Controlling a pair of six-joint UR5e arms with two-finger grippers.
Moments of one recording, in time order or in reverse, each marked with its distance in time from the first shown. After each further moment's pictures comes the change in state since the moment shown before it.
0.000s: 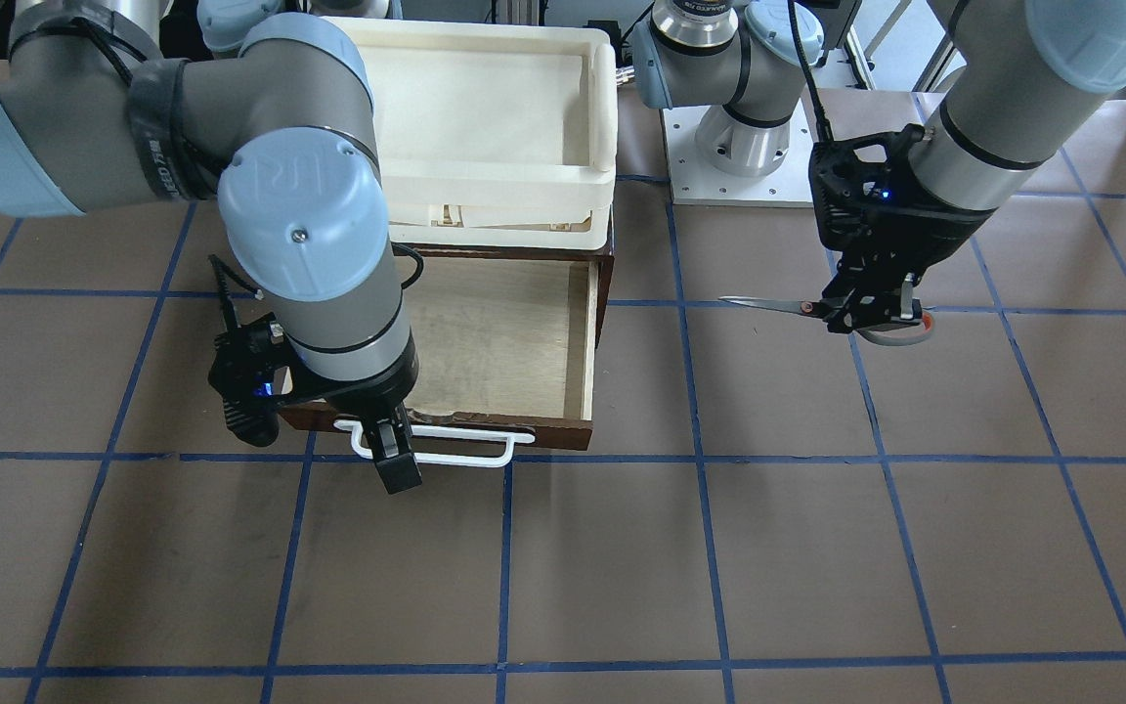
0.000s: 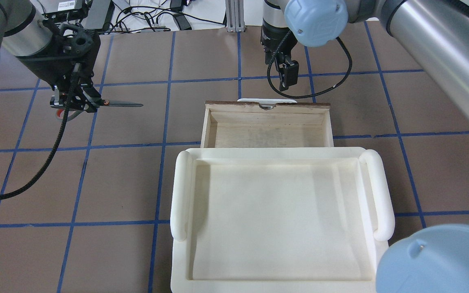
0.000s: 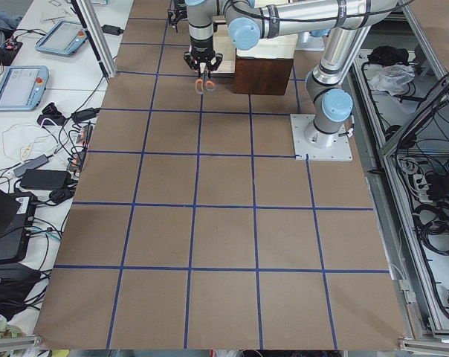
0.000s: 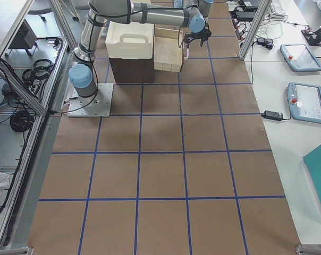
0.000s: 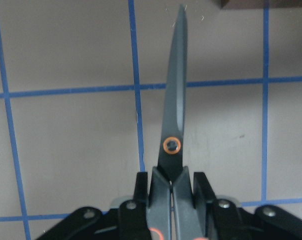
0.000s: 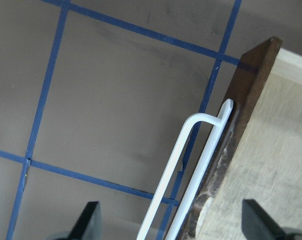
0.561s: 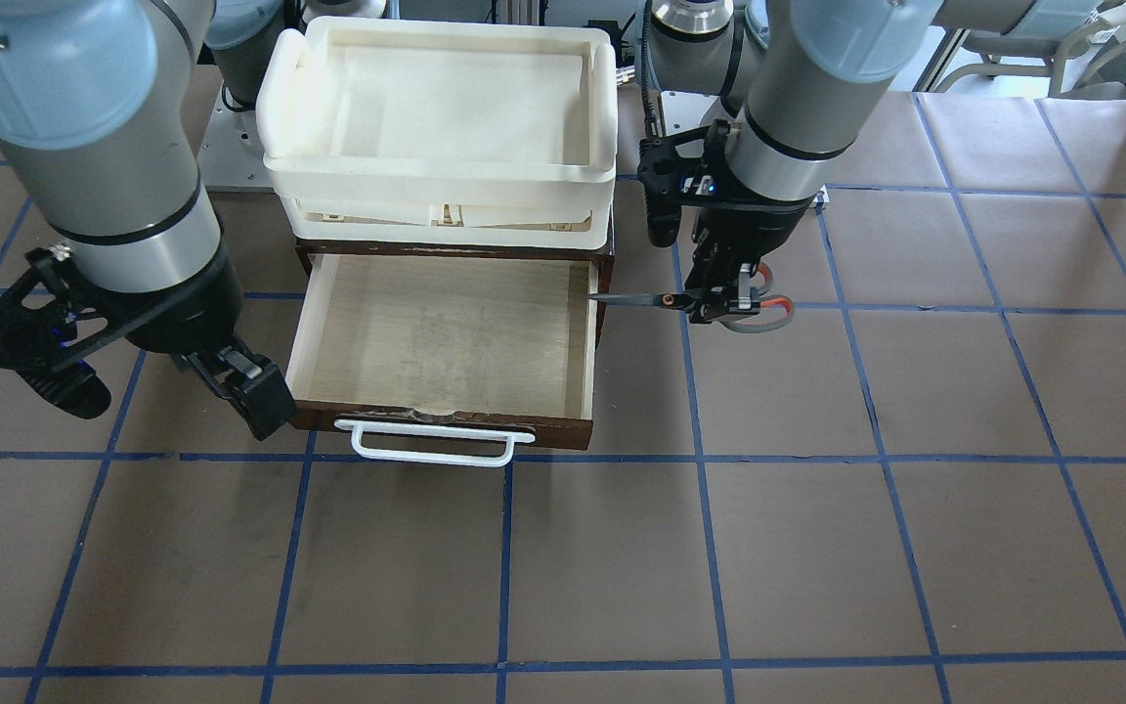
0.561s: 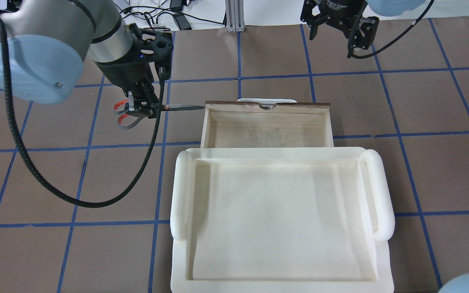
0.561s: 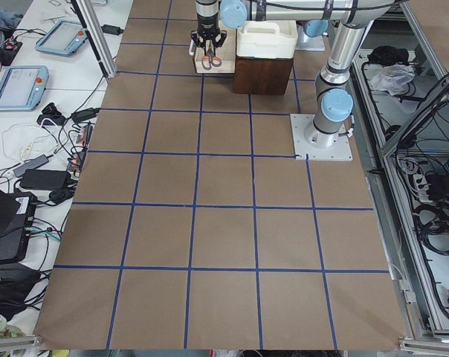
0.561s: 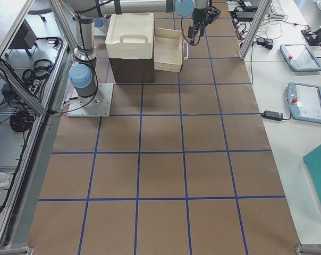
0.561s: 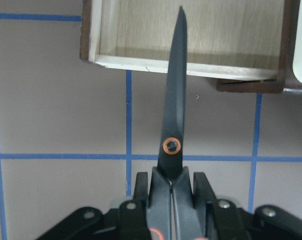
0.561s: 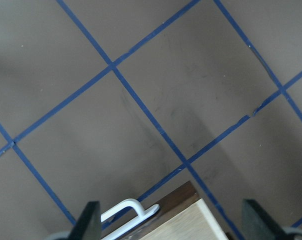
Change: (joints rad) left arm -0.250 -0.059 0.014 0.048 -0.007 -0.324; right arm -0.149 -0.135 0.022 0.013 -0.070 -0.738
